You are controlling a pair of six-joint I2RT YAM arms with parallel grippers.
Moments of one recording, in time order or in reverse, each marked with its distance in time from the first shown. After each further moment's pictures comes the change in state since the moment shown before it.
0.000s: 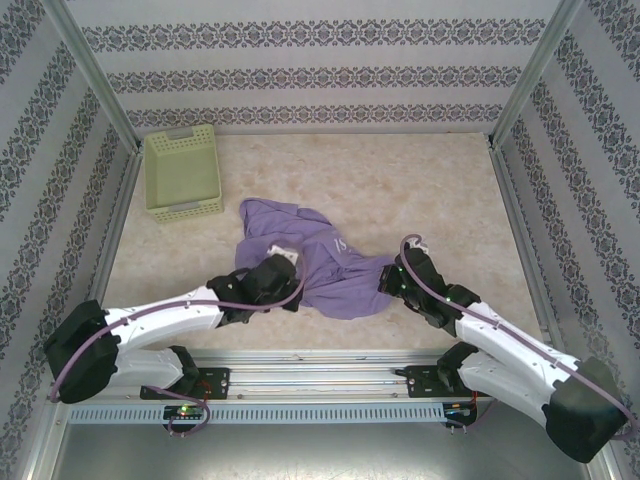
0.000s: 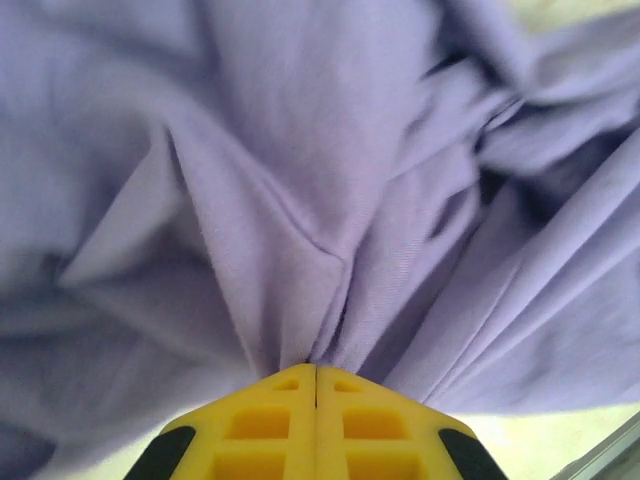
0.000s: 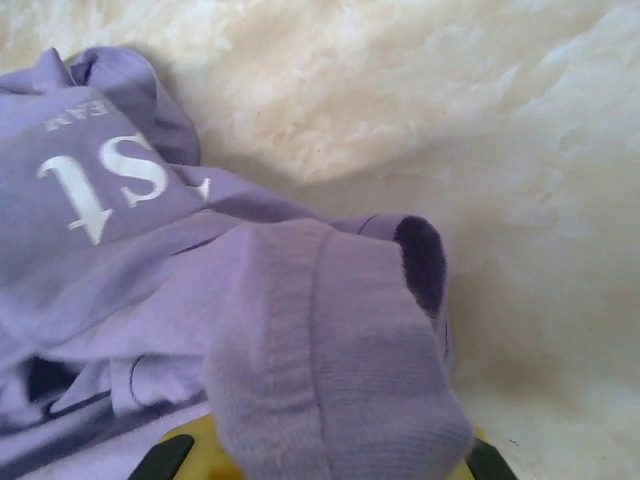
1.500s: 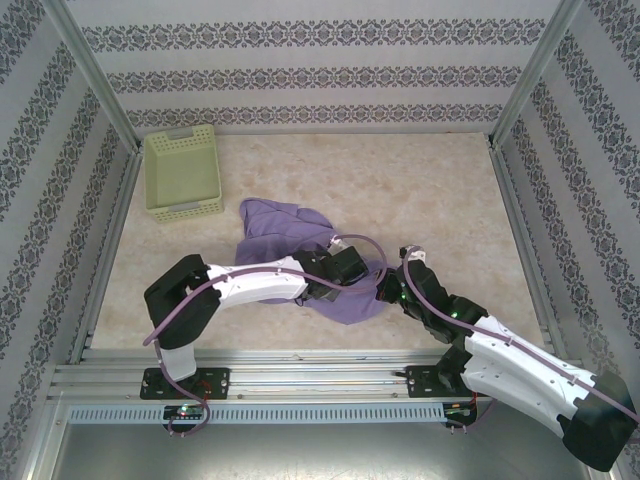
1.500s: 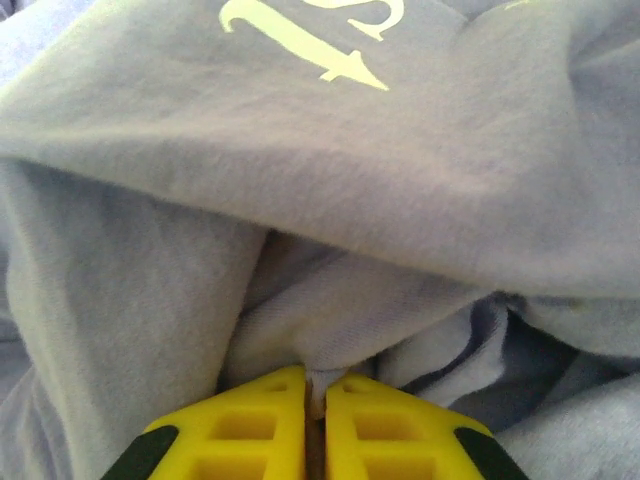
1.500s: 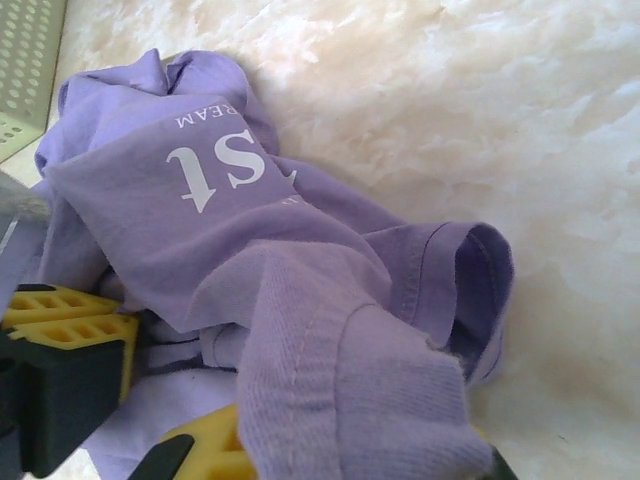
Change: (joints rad) left arm -0.123 0.576 0.599 -0.369 -0.351 0.217; right arm 0.127 -0.151 -0.046 0.015 0.076 -0.023
